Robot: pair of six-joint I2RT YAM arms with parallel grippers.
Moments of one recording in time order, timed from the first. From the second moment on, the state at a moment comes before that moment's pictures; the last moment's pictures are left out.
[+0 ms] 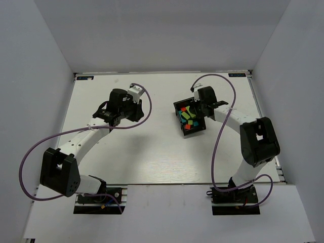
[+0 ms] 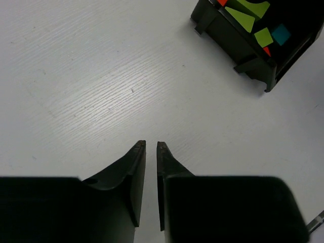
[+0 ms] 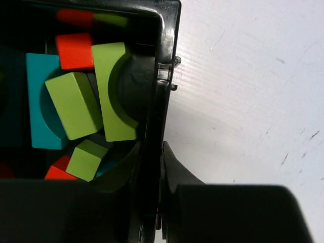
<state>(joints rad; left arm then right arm) -0.40 1.36 1.01 -0.27 0.25 -0.02 0.39 1.72 1.11 -0.24 0.09 -0.11</state>
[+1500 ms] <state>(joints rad) -0.40 1.27 1.00 -0.27 0.16 -0.02 0.71 2.08 0.87 1.19 0.79 -1.98</state>
